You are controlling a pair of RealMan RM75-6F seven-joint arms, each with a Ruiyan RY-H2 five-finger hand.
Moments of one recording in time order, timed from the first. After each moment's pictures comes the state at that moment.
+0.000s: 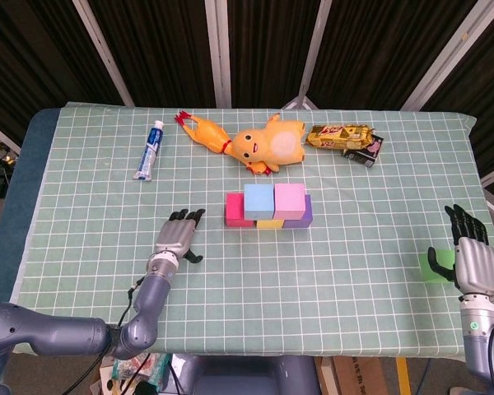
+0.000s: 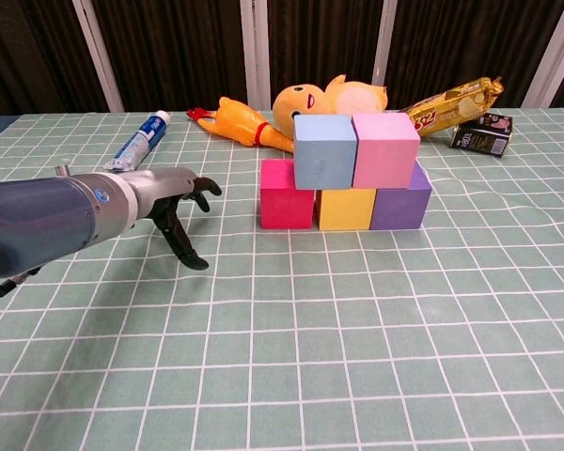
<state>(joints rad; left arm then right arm) -1.00 -1.72 -0.26 -1.60 0.31 1.15 0.73 0.20 -1.20 0.22 -1.59 -1.18 1.30 0.03</state>
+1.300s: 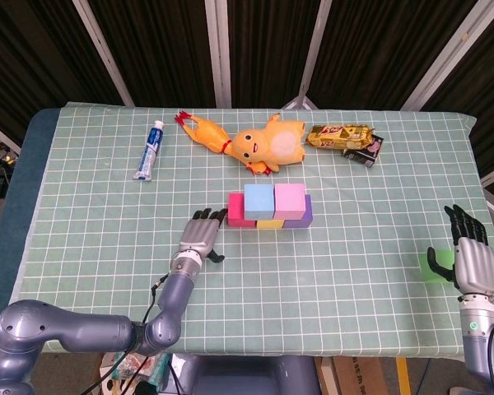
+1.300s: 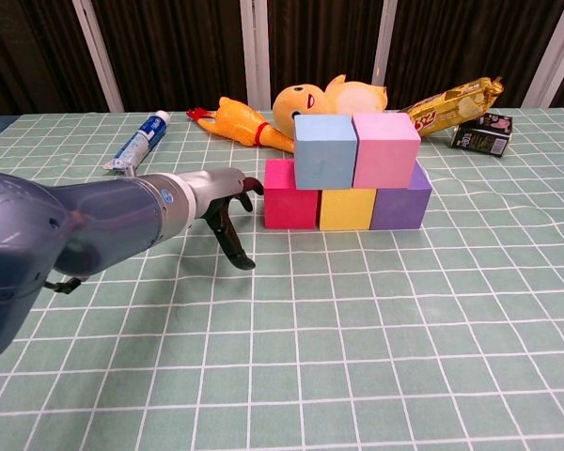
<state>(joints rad) -1.07 -1.83 -0.33 -1.50 0.29 1.12 0.79 0.20 -1.20 0.22 -1.60 -1.17 1.30 0.03</state>
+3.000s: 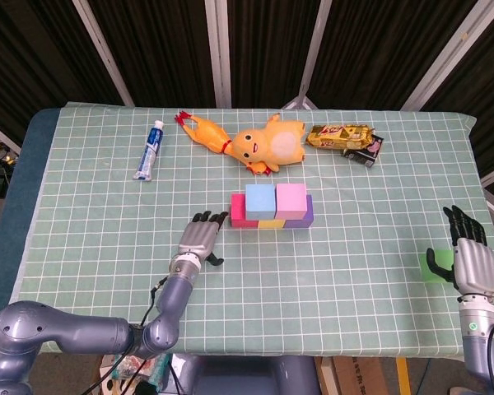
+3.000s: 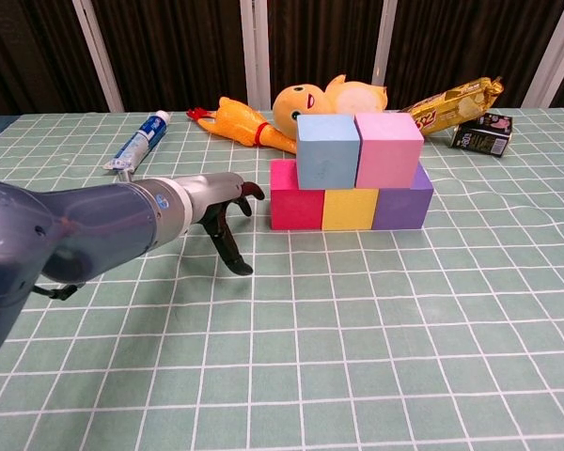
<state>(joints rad) -1.04 -1.81 -0.32 -1.54 0.31 1.13 0.79 0.20 -1.20 0.22 -1.61 -1.17 1.30 0.02</state>
